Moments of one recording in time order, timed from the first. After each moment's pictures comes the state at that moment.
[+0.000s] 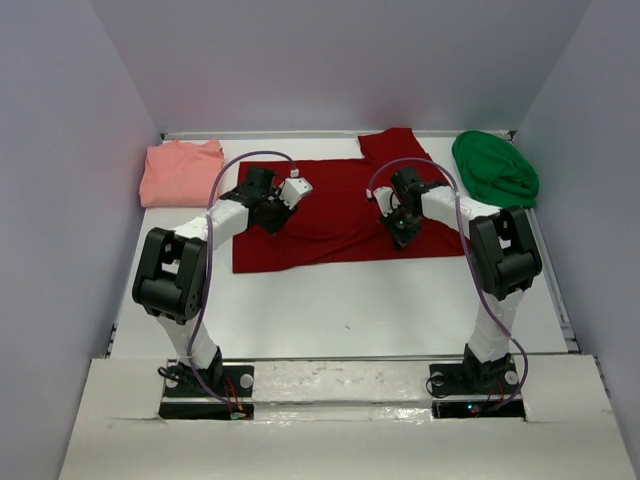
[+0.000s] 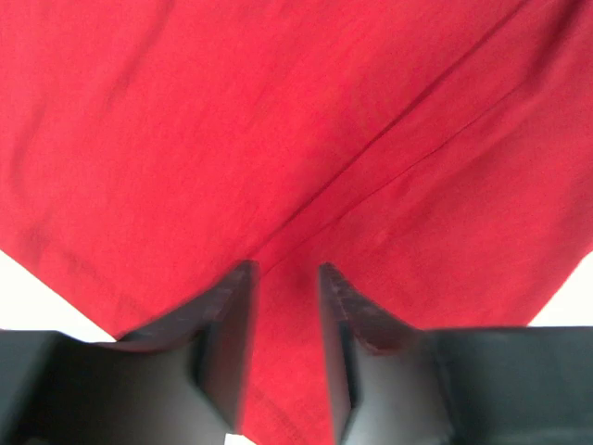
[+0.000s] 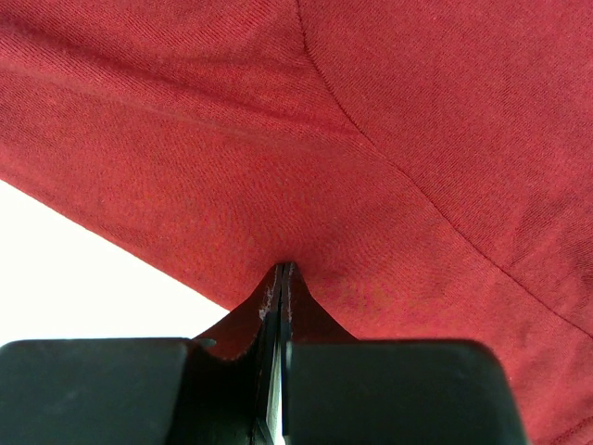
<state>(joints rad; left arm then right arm) -0.33 1.74 1.14 -0.32 0.18 0.50 0.34 1.94 1.34 -0.69 -0.14 -0.36</state>
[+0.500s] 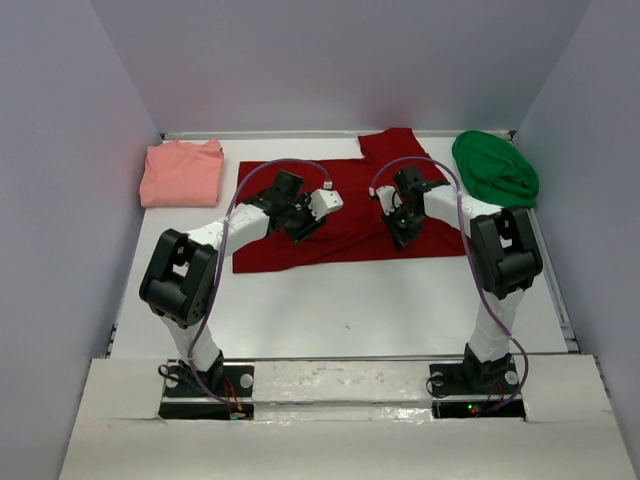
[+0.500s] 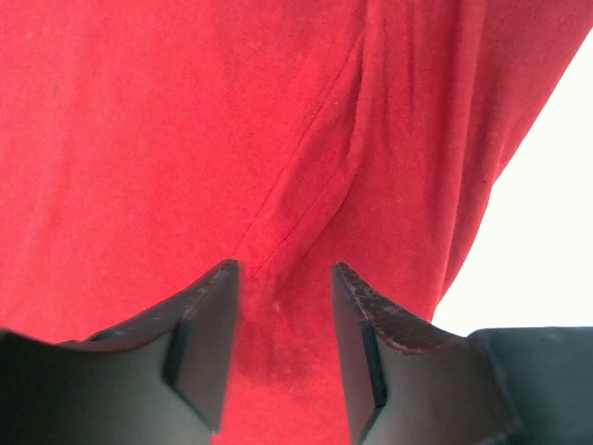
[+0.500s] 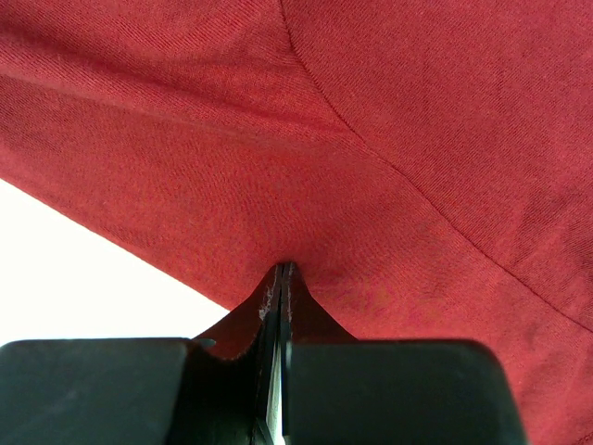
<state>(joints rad) -0.50 1.74 1.17 -0.32 0.24 0.58 0.32 1.95 1.34 -0.69 -0.17 -0.34</state>
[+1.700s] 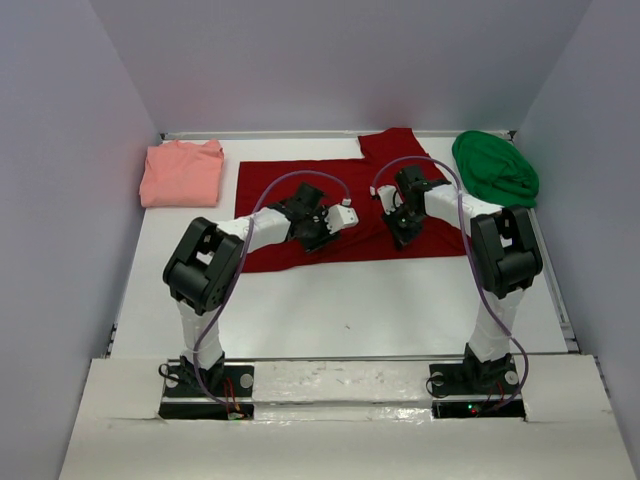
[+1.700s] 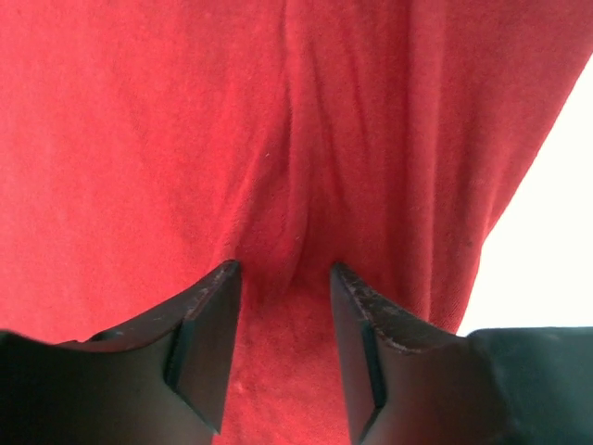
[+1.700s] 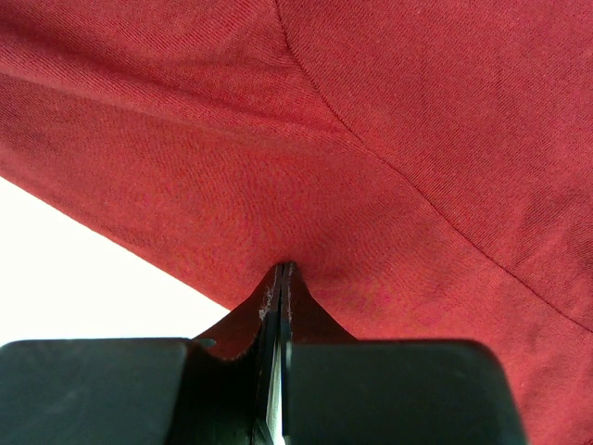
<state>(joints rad) -0.59 1.89 1.20 -0.27 0.19 0.64 0.31 1.95 1.35 -0.70 -0.18 -0.33</state>
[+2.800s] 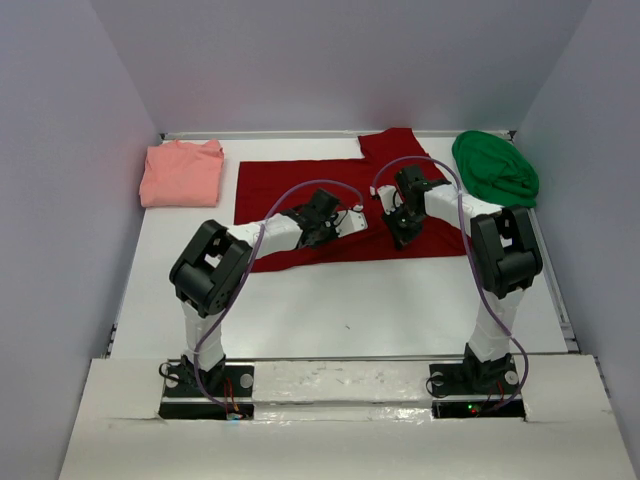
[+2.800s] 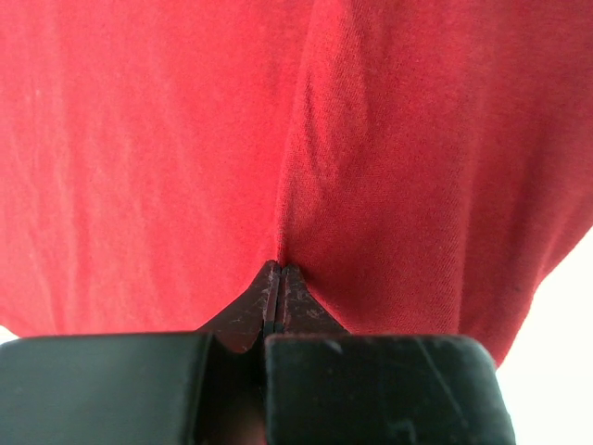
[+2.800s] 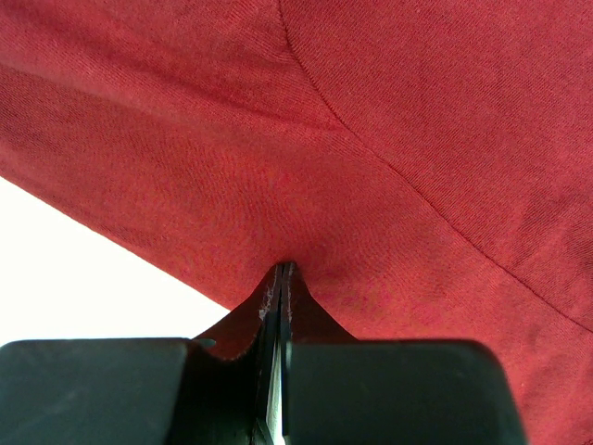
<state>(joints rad) -0.69 1.90 1.20 -0.21 -0.09 0.68 0.31 1.95 1.35 -0.70 -0.18 -0.33</state>
